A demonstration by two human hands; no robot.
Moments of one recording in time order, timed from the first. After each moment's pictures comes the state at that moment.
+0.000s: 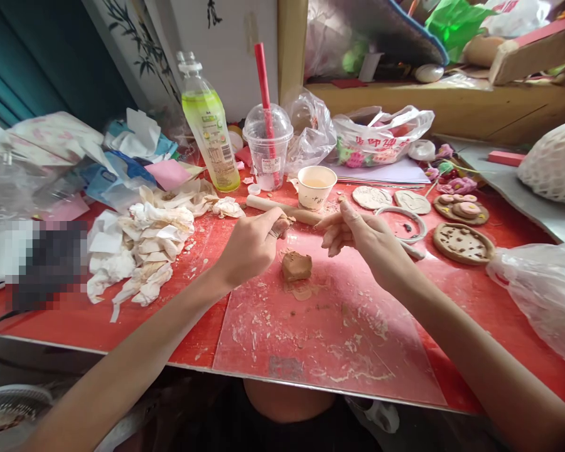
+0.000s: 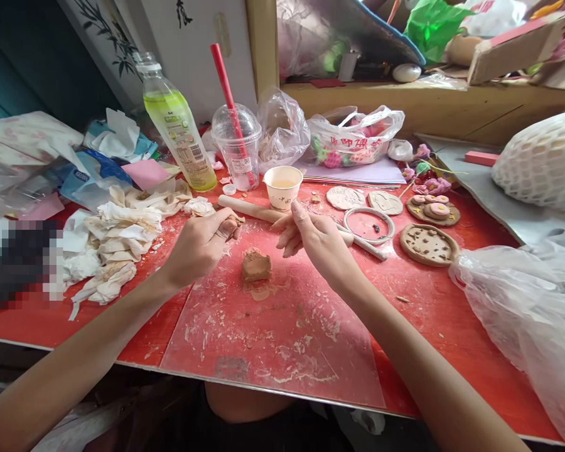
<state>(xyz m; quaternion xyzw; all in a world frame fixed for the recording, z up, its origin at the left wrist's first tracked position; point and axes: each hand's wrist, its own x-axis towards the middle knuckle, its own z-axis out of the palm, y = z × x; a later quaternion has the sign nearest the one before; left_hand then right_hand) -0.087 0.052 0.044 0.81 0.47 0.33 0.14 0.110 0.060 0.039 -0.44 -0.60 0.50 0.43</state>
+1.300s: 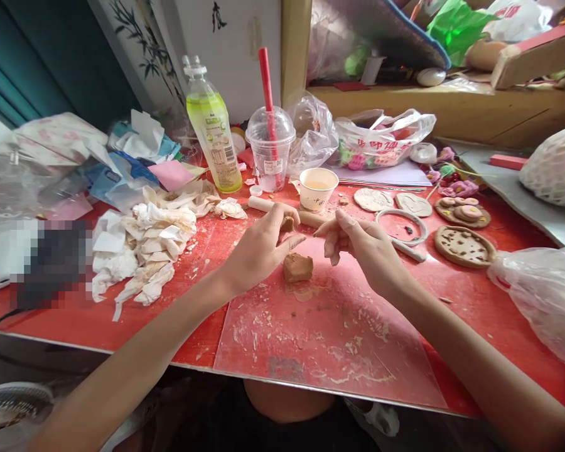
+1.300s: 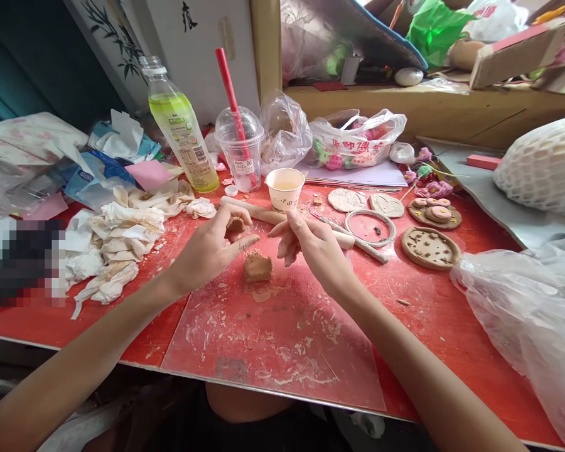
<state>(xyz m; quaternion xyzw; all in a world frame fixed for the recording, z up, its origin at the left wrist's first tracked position) -0.079 0.050 0.041 0.78 0.45 0.36 0.22 0.106 0.058 0.031 -0.41 -0.60 0.53 0.44</state>
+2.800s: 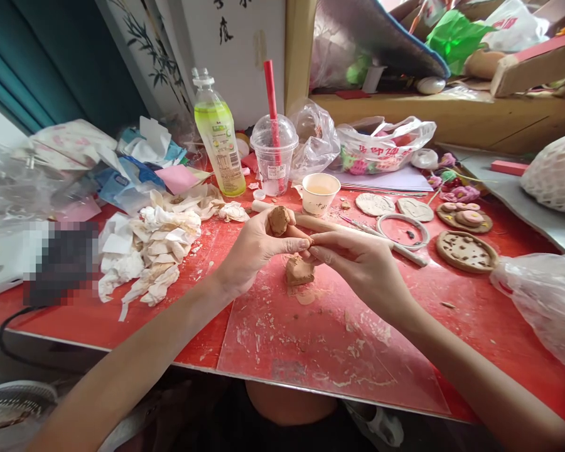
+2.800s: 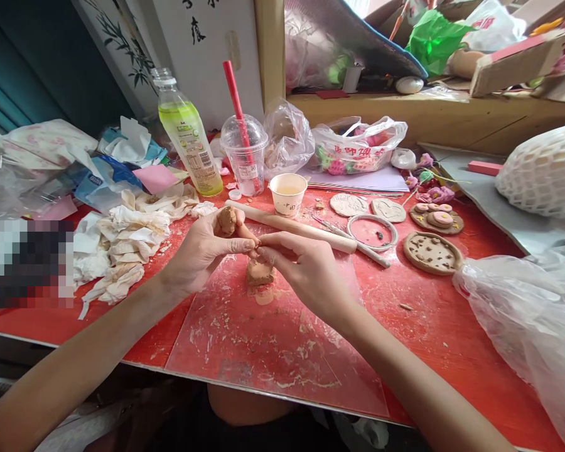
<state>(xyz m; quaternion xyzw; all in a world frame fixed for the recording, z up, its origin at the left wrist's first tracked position) -0.077 0.046 0.049 0.54 0.33 0.49 0.60 0.096 0.032 0.043 -0.40 -0.73 0.36 0.42</state>
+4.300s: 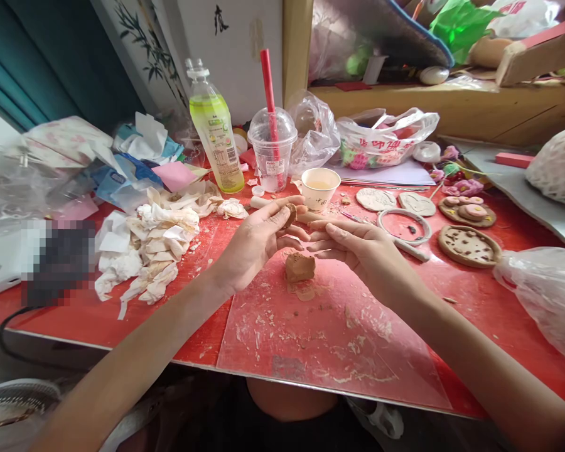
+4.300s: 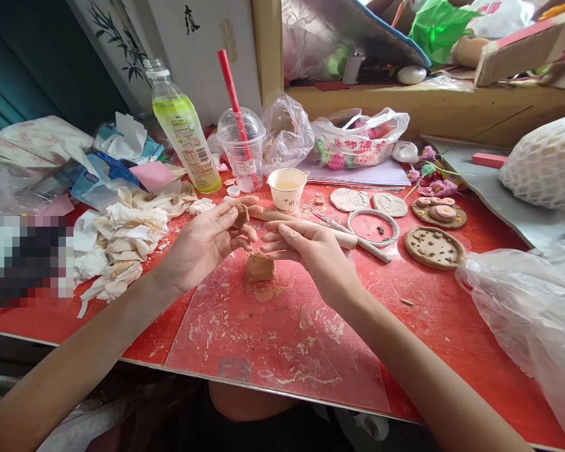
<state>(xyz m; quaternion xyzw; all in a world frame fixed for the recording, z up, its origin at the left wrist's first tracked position) -0.077 0.047 0.054 0.48 0.33 0.48 0.65 0.101 0.047 0.039 -0.39 -0.51 0.63 0.43</state>
